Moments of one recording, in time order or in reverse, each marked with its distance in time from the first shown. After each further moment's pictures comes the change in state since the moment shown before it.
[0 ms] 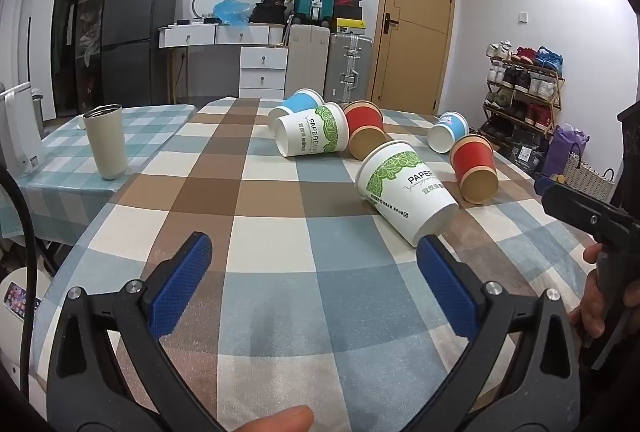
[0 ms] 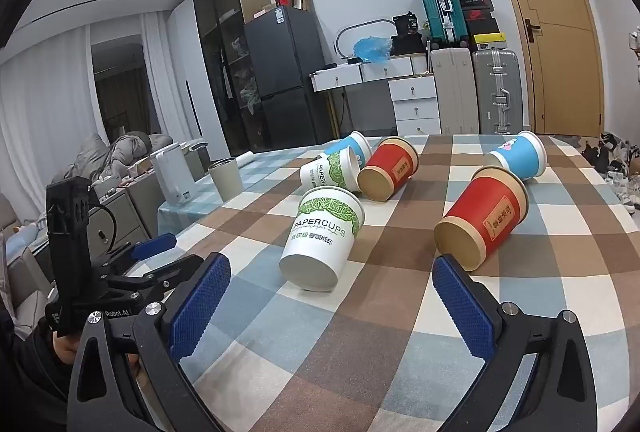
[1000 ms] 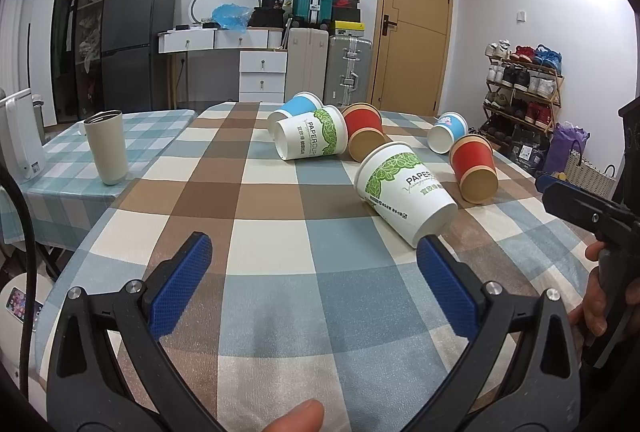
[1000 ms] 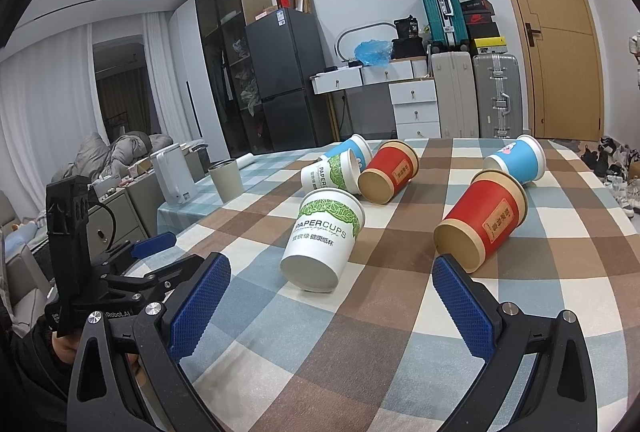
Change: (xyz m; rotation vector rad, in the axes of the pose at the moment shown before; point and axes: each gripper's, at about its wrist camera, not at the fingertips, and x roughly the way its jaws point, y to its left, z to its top) left arm 0.000 0.000 0.000 0.007 -0.006 0.002; right arm 0.000 0.001 0.000 -0.004 -0.006 0.003
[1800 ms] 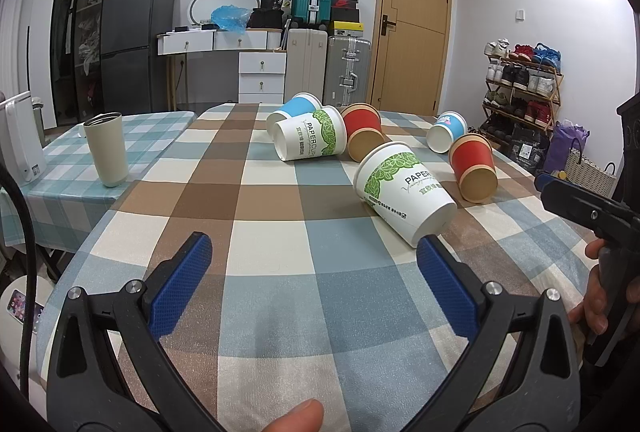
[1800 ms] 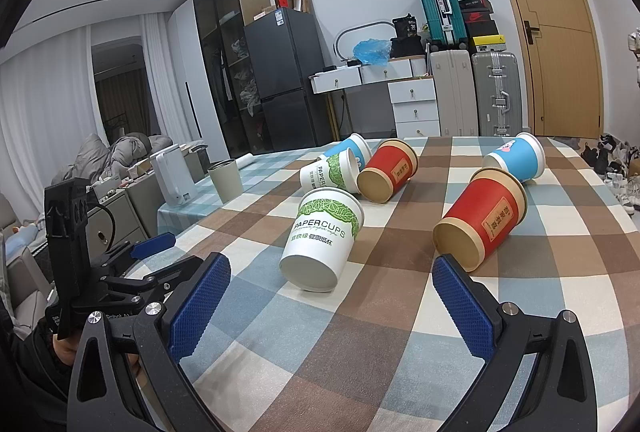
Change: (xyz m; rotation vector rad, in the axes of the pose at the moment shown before) left arm 0.000 -0.001 0.000 0.008 -0.004 0.004; right arm 0.001 -0.001 0.000 0.003 0.002 -0.002
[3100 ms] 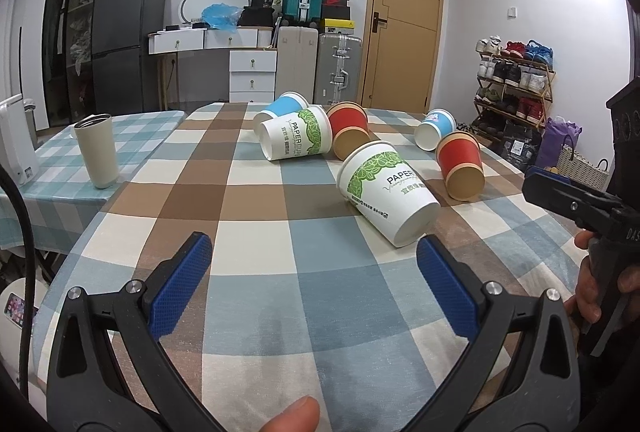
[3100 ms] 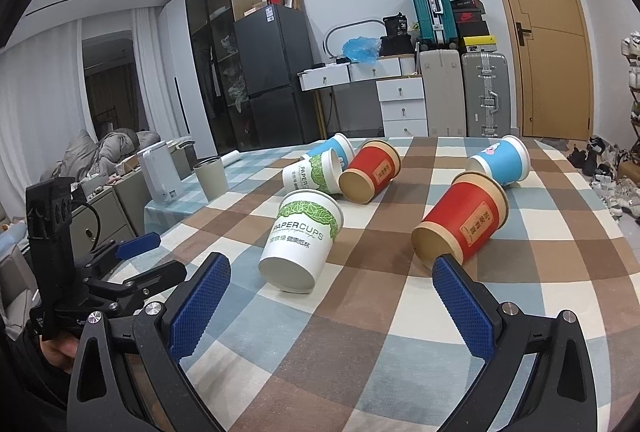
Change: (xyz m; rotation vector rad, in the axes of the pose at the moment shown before) left arm -0.003 -0.009 0.005 0.003 0.014 -0.028; right arm -0.009 -0.008 0.002 -0.009 0.011 -0.054
